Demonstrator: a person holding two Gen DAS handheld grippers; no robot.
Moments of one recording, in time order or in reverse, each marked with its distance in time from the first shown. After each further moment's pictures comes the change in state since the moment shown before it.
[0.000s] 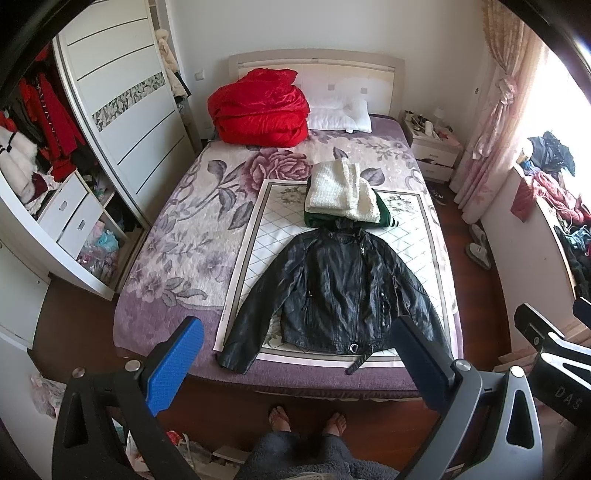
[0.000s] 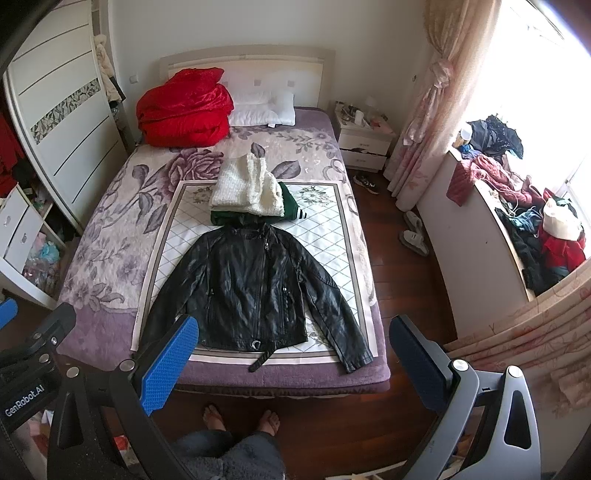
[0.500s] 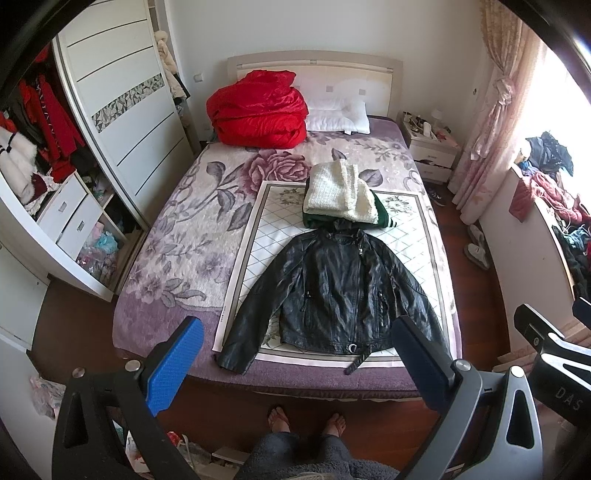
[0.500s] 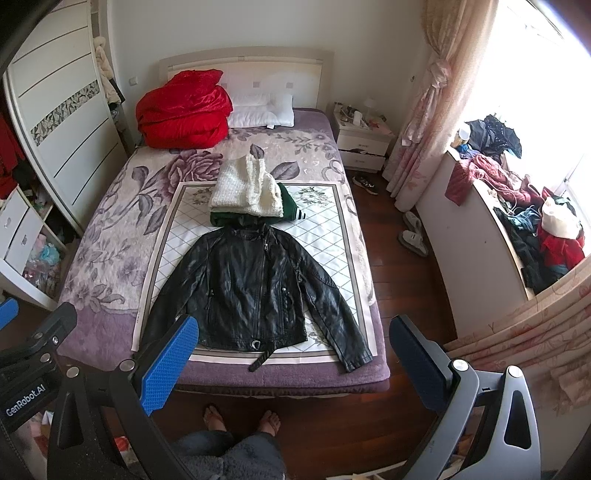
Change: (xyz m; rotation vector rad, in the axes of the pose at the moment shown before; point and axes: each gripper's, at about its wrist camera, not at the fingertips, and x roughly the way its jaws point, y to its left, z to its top) left arm -0.003 -0.001 0.003 0.000 -0.007 0.000; right arm -0.002 -0.002 -0.001 0.000 -0.005 0.003
